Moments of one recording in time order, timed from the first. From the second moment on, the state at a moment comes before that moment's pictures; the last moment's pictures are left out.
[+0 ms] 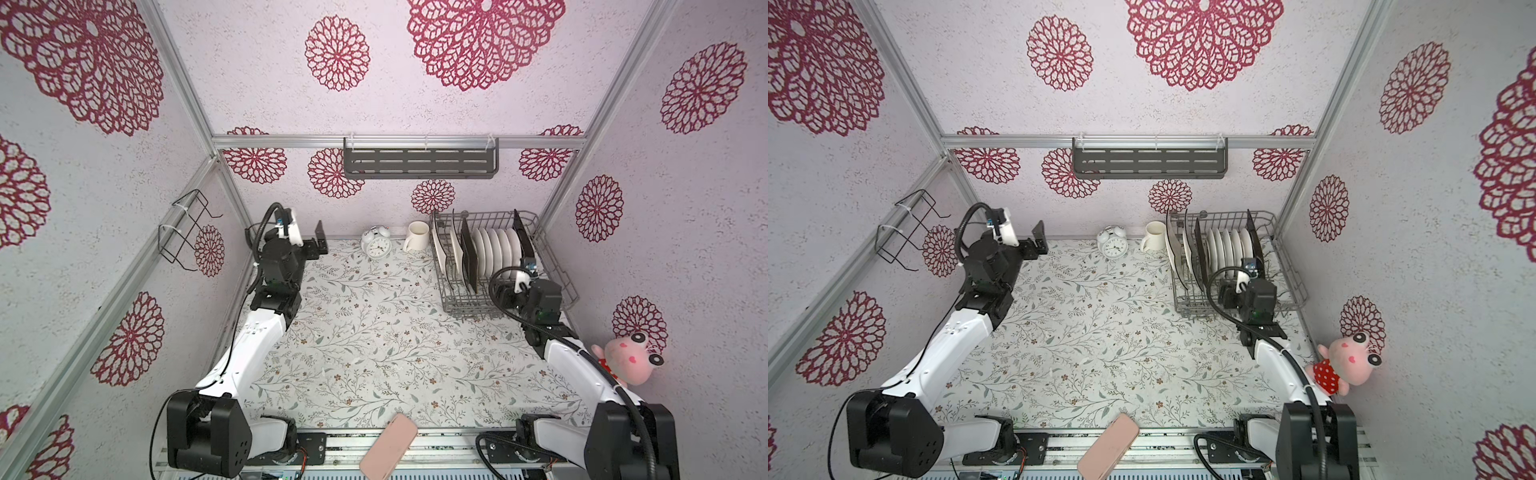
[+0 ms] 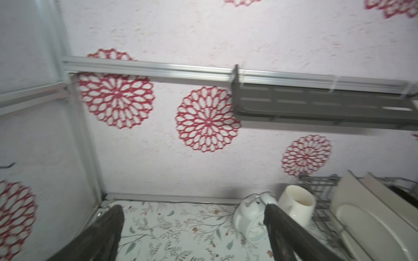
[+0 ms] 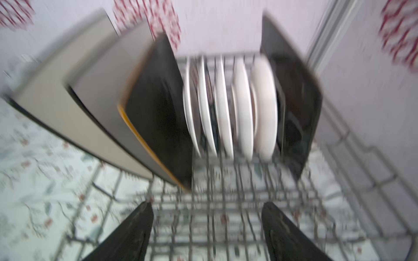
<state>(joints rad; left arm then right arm) -0.22 1.34 1.10 0.24 -0.17 -0.03 0.04 1.13 0.72 0.16 -0.05 0.03</state>
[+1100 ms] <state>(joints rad) -0.60 1.97 2.01 -0.53 -0.26 -0.25 0.35 1.13 0.93 -0.02 -0.24 0.19</state>
